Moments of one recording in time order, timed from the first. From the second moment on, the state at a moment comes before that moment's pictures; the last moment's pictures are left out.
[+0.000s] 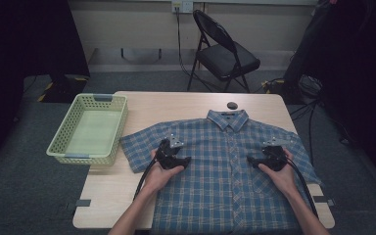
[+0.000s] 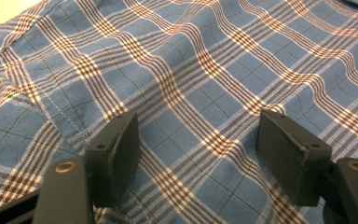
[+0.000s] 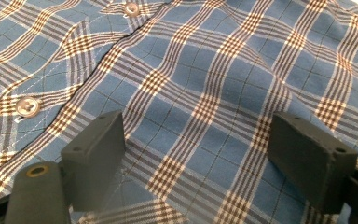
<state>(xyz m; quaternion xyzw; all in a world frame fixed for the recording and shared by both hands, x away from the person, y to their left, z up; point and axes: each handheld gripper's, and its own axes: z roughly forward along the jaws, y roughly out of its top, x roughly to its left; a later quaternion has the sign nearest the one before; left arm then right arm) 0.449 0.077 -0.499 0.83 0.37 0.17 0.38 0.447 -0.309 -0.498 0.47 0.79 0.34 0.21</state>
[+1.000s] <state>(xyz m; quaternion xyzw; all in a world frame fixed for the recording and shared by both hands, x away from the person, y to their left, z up) 0.497 0.077 -0.499 0.82 0.40 0.18 0.38 0.501 -0.306 -0.498 0.47 0.79 0.34 0.21</state>
